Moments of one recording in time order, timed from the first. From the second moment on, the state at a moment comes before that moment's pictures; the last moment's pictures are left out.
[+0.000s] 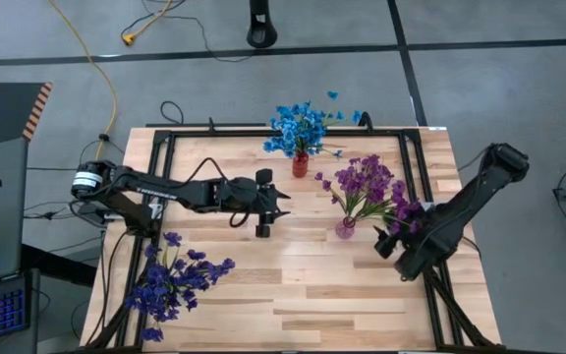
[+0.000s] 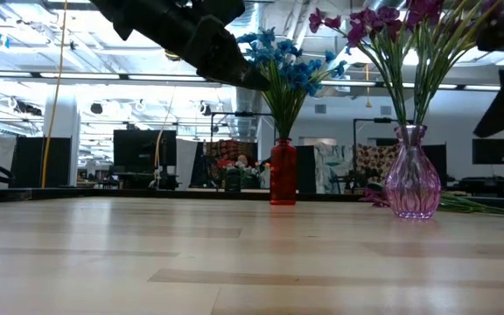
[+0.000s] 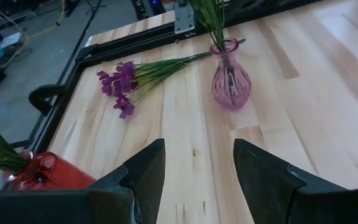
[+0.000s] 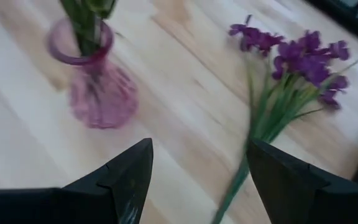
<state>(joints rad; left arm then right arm) 0.02 1.52 0.92 0.14 -0.11 0.27 0.79 1.12 0.68 -1.22 0.77 1.54</state>
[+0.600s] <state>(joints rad) 0.07 1.52 0.92 0.19 -0.03 0.25 0.80 0.92 0.68 -1.19 0.50 1.54</state>
